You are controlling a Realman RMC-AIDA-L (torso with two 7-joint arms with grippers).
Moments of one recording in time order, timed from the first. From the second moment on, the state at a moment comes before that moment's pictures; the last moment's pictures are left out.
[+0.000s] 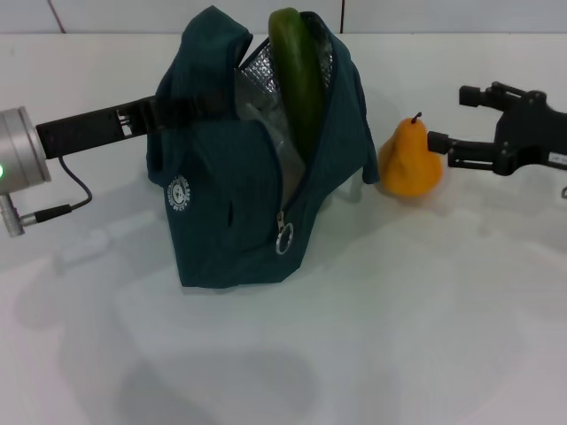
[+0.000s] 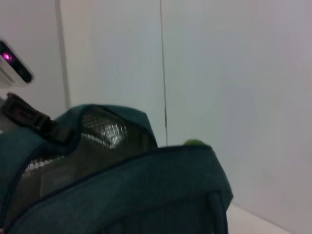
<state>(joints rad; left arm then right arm) -0.46 -2.08 0.81 0.80 1.71 1.51 -2.04 0.49 2.02 -0.93 -0.66 -1.61 -1.32 1.19</state>
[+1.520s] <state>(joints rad) -0.49 -2.08 0.81 0.76 1.69 1.50 -2.04 0.65 2.03 -0.93 -0.32 -1.46 -1.16 0.86</state>
